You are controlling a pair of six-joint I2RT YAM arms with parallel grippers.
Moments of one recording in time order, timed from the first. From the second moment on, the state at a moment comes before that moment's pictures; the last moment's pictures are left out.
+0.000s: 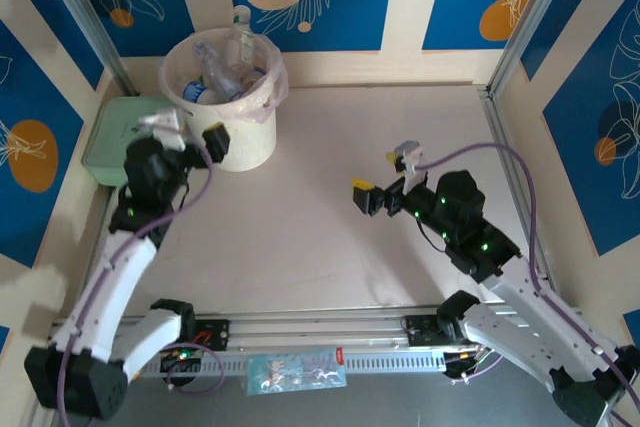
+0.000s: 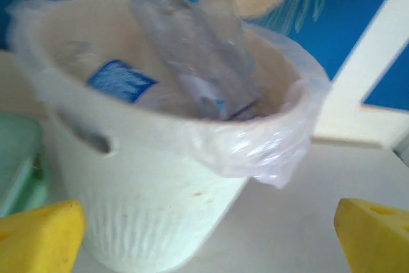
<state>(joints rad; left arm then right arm) -0.17 0.88 0.76 -0.01 0.01 -0.26 0.62 0.70 0.71 -0.14 -0.09 0.04</state>
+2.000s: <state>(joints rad) -0.09 1.57 0.36 0.87 -0.13 0.05 -0.01 1.52 0.40 0.73 -0.24 0.08</state>
